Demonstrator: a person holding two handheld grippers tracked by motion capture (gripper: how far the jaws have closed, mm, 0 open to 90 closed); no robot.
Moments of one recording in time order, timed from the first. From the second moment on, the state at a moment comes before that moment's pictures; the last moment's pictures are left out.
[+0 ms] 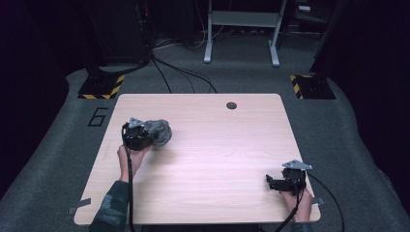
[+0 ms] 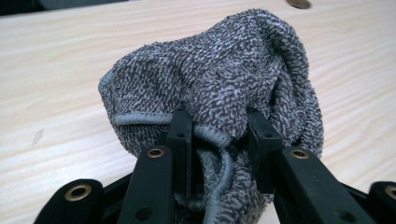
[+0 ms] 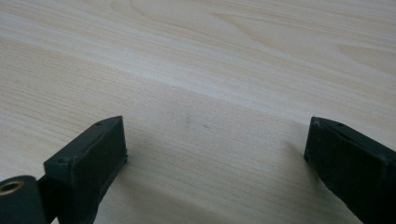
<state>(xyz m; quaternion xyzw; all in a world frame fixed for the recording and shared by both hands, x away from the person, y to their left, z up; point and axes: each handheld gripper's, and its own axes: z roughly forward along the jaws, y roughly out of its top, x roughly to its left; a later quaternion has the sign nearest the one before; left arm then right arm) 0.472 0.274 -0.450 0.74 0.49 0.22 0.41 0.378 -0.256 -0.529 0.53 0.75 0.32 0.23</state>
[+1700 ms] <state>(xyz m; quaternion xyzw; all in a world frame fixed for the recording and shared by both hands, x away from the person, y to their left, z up) 0.397 0.199 -0.475 0.81 0.38 0.14 0.43 0.379 -0.253 -0.528 0.52 0.76 0.32 0.22</state>
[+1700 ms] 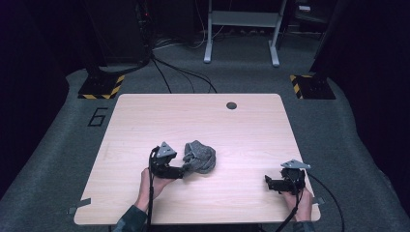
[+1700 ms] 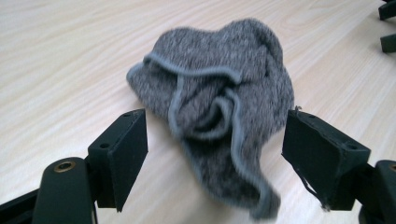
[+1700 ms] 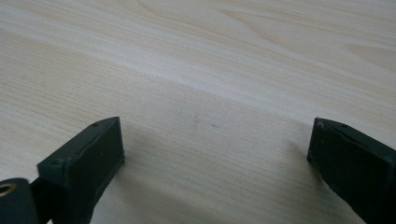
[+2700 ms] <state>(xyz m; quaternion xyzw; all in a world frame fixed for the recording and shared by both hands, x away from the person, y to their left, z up) 0.381 0.200 -0.491 0.81 0.35 0.09 0.45 0.425 -0.019 -0.463 0.29 0.86 0.37 0.20</state>
